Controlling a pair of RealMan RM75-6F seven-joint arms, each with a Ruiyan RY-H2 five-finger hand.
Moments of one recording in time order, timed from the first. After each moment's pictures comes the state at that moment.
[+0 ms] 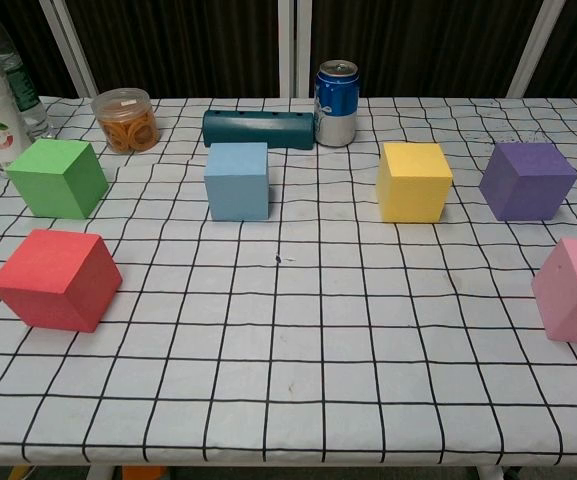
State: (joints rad) left arm -0.07 -1.16 -0.05 -1.62 1.45 1.50 0.17; right arm 0.12 -1.07 0.05 -1.66 -1.55 1.45 -0.04
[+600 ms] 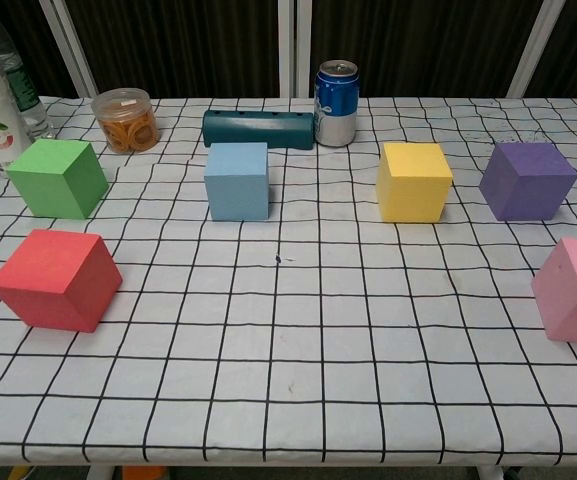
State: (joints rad) left arm -0.07 -1.15 -0.05 -1.64 1.47 1.51 0.17; right arm 0.13 -1.03 0.05 -1.68 -1.59 1.46 0.01
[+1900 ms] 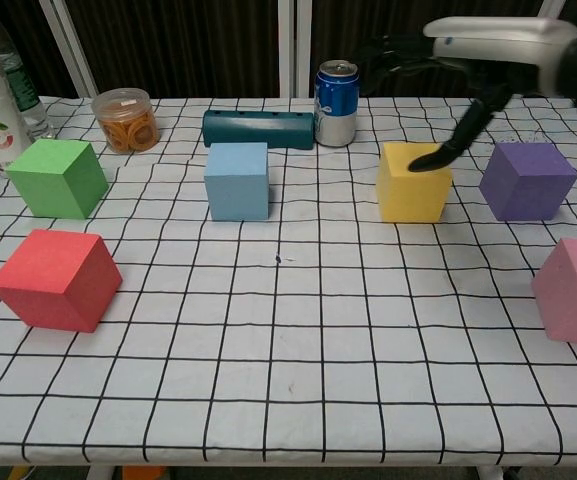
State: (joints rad) left arm -0.08 -1.14 -0.02 -1.63 1.50 1.49 0.14; right arm 0.78 -1.31 0.26 -1.61 -1.34 0.74 0.09
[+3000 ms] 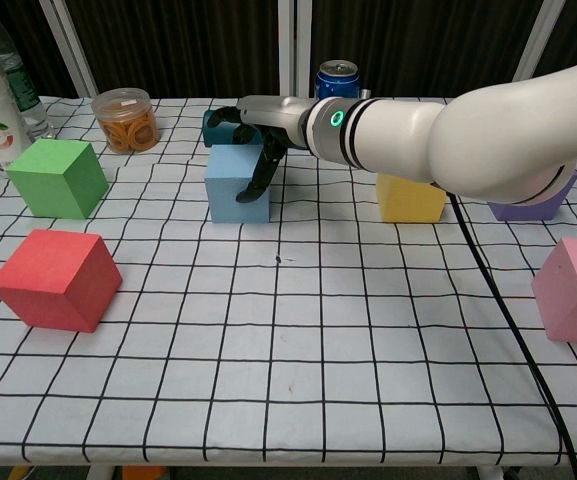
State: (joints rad) left arm -0.06 -1.15 -0.02 -1.57 1.48 1.48 0.07; right arm 1.19 -1.88 0.34 -0.96 -0.94 0.54 -0.08
